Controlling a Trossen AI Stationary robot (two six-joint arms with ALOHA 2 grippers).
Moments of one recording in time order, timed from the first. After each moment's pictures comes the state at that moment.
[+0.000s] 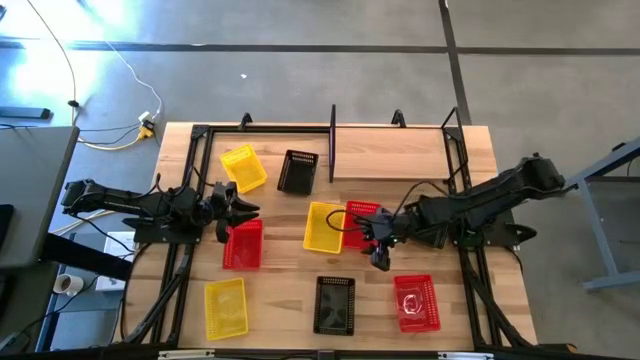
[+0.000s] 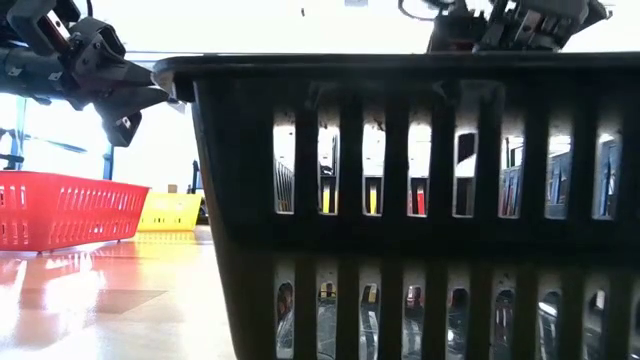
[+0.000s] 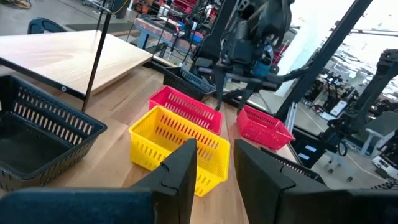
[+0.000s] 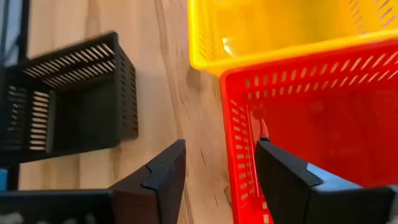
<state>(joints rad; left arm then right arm) 0.02 0.27 0.01 0.18 -0.12 -0.44 0.24 1.42 0.79 -0.28 0.00 0.49</state>
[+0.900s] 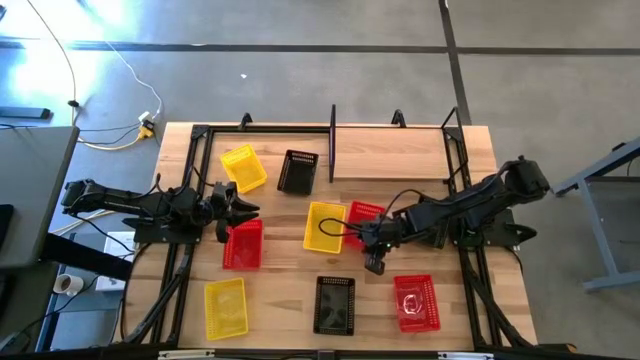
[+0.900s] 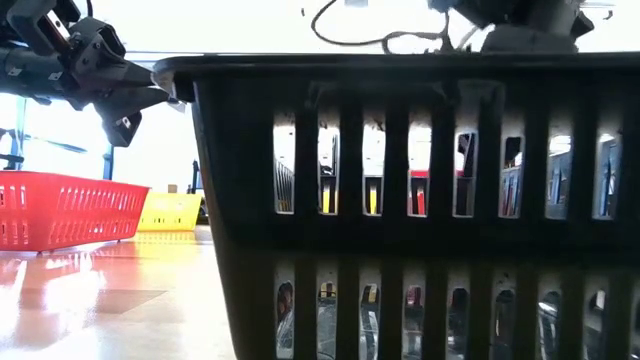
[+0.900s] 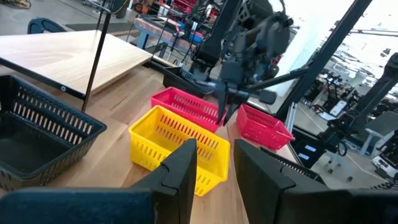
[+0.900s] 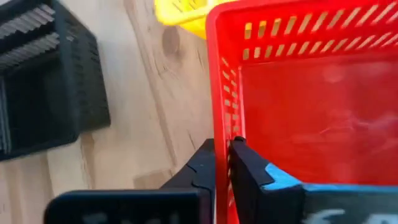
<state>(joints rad) 0.02 0.27 0.01 0.18 -0.12 -0.44 0.26 1.54 0.85 -0.35 -0.01 0.57</state>
